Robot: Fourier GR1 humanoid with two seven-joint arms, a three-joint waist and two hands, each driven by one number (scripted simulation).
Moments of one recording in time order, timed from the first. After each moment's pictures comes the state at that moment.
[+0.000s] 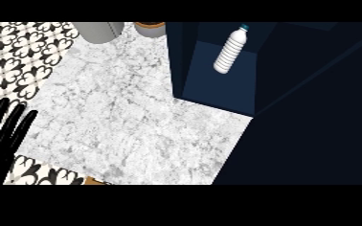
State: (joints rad) left arm 0.28 0.75 -0.12 -1.83 0.99 -0.26 -0.45; right arm 0.36 -0.54 0.61 -2.48 -0.02 0.54 0.04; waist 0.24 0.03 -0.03
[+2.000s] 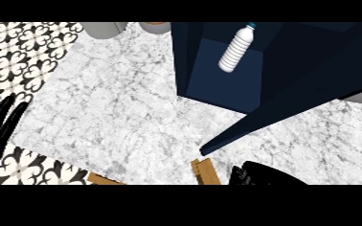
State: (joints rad) left arm 0.24 0.78 -0.08 -1.77 1.03 -0.32 -0.43; right arm -0.11 -0.32 0.49 -2.16 -0.23 0.50 0.36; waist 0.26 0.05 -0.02
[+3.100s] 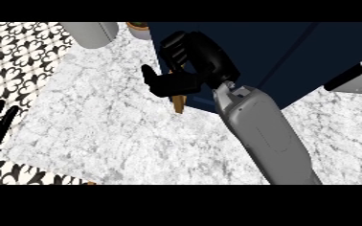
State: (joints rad) left arm 0.26 0.77 -0.04 -1.71 1.05 -0.36 -0.44; right arm -0.81 0.00 0.28 -1.42 -0.12 0.00 0.53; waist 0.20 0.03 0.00
